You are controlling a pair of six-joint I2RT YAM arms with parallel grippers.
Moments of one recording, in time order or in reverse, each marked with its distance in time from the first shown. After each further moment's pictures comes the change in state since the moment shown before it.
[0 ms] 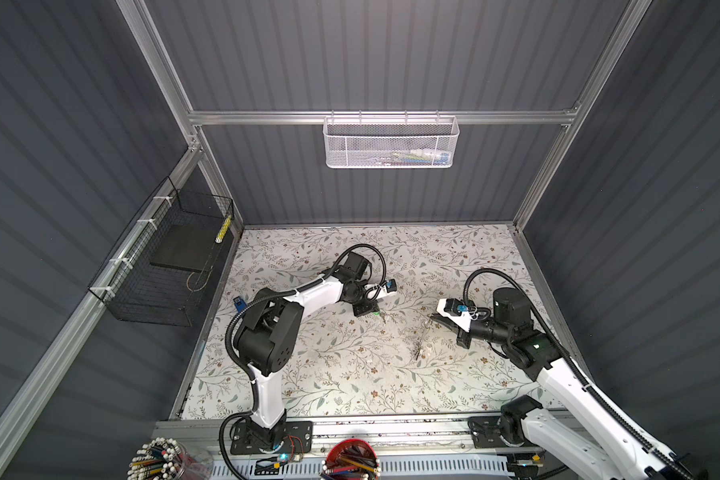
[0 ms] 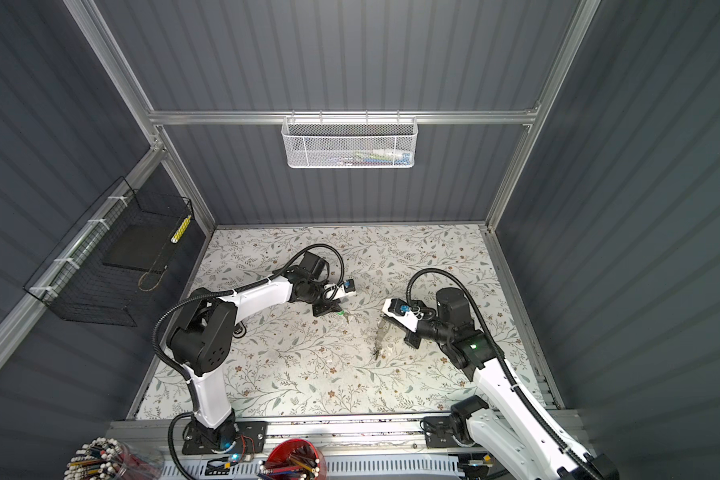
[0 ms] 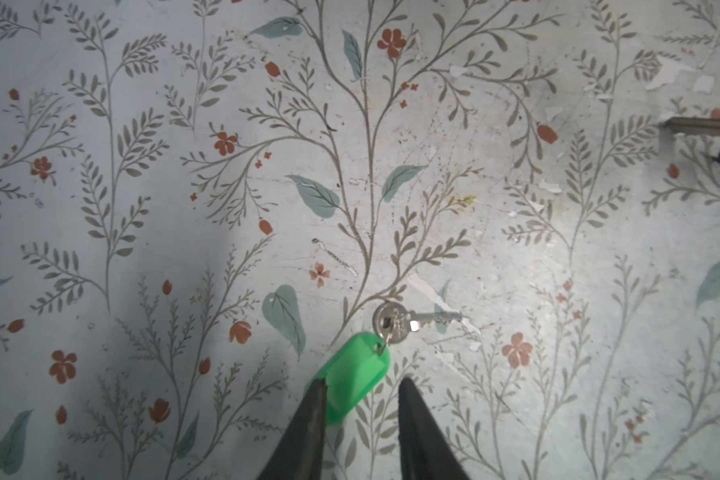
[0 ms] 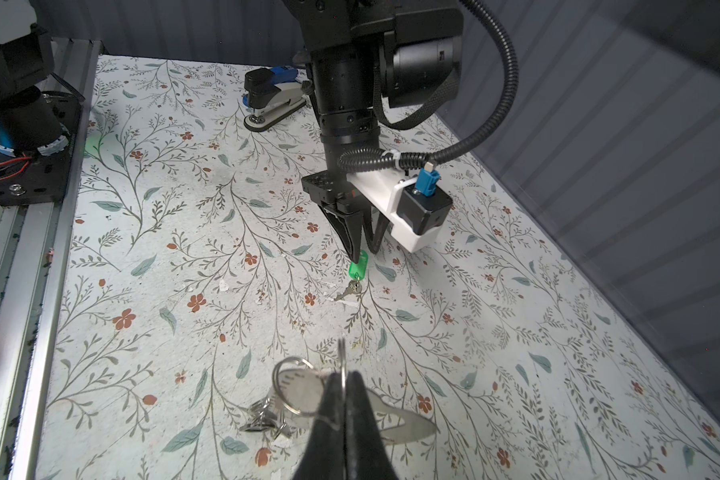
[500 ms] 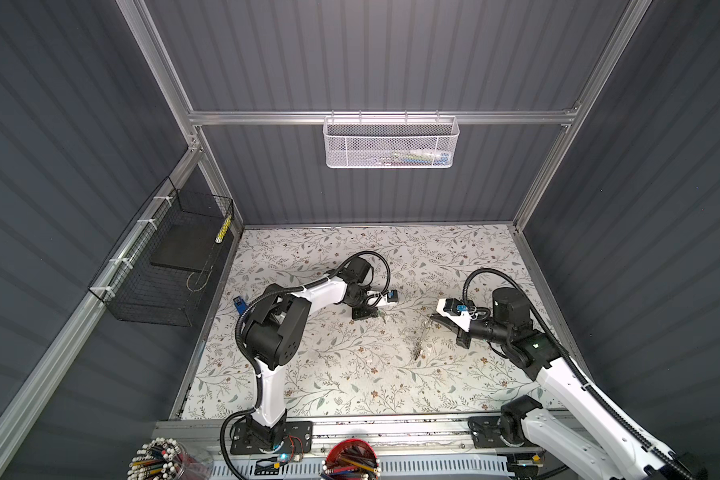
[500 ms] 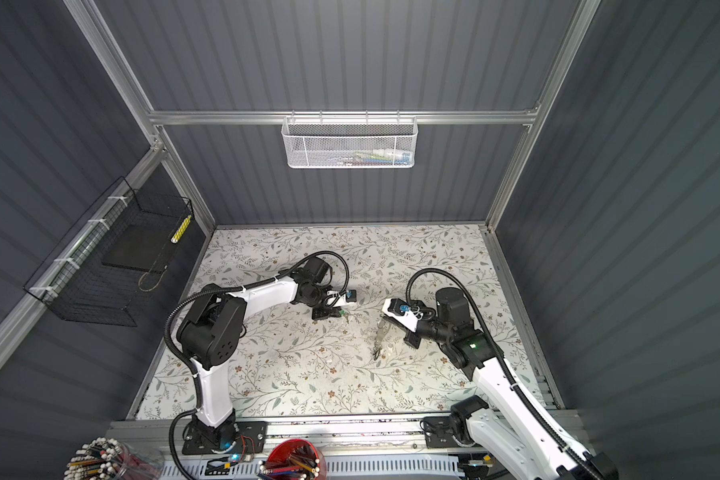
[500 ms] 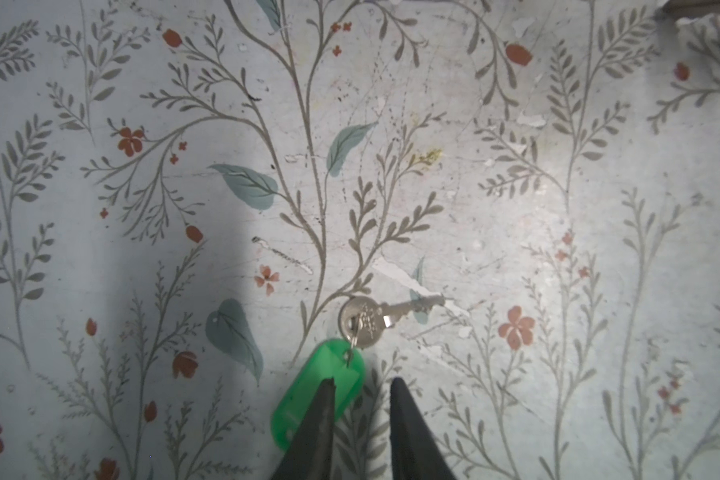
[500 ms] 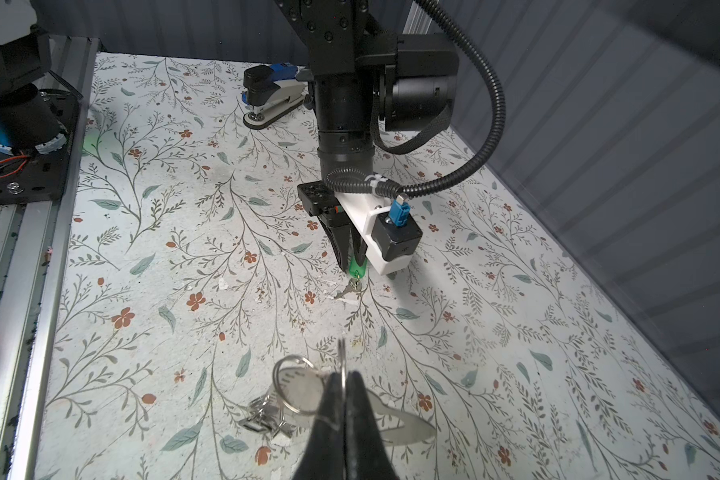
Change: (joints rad) left arm -0.001 0.061 0.021 -0.030 0.001 0.151; right arm 0.000 0.009 0.000 0.000 0.003 0.000
